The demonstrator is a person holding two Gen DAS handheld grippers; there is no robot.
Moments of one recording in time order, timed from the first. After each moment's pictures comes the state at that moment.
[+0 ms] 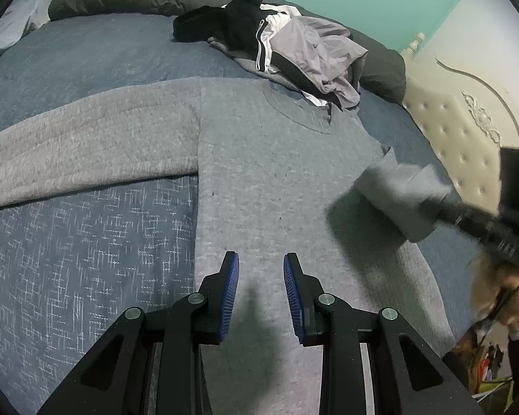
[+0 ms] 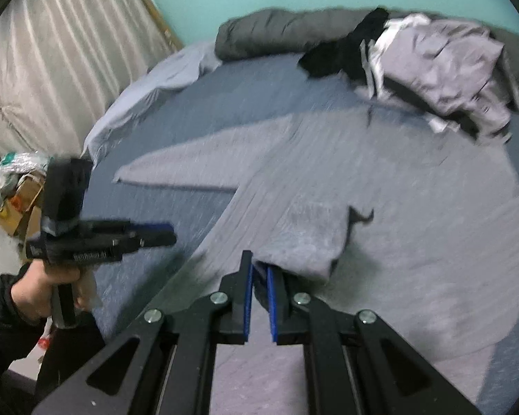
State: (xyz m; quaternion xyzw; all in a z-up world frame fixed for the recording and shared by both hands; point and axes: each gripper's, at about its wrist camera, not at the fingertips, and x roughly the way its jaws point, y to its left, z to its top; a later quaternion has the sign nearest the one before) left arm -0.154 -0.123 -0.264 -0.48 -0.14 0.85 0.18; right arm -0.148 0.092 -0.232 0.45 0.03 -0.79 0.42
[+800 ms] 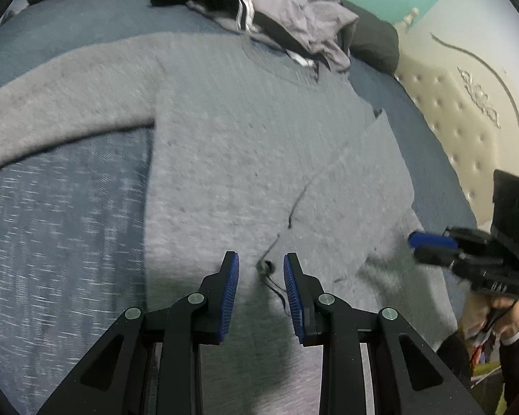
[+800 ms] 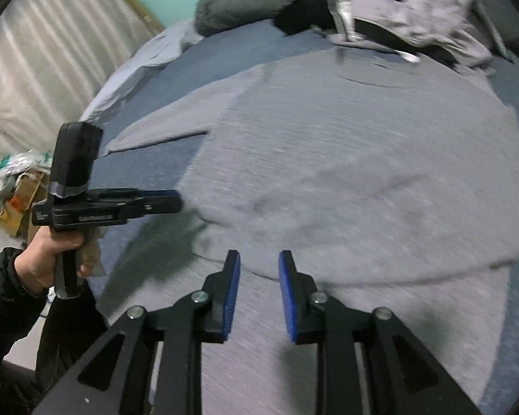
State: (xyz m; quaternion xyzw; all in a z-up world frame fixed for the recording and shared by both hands) left arm -0.155 -0.083 -0.309 -0.53 -0.12 0.81 0.22; right arm -0.137 0.161 -0.271 0.51 0.01 -0.77 0.38
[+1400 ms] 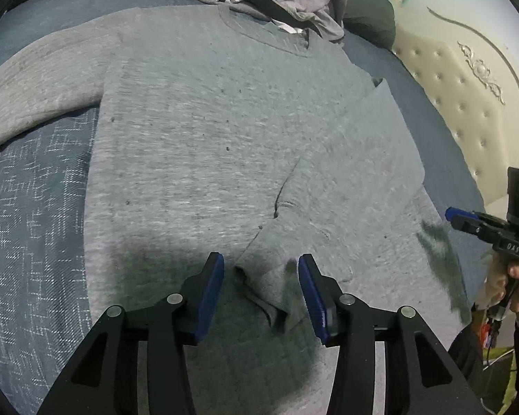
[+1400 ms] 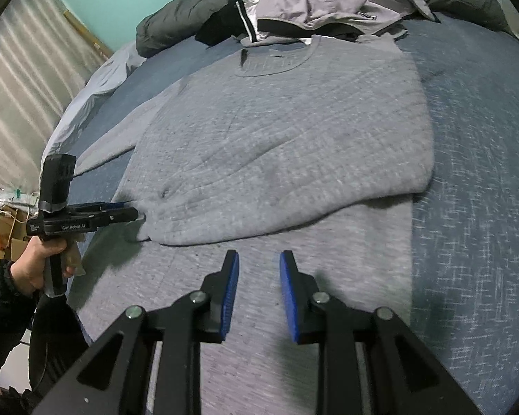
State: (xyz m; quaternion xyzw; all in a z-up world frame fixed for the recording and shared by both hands) left arm -0.164 -0.046 -0.338 -0.55 -0.09 0.80 0.23; right arm -0.153 0.266 -0.280 0.52 -0.03 -0.80 0.30
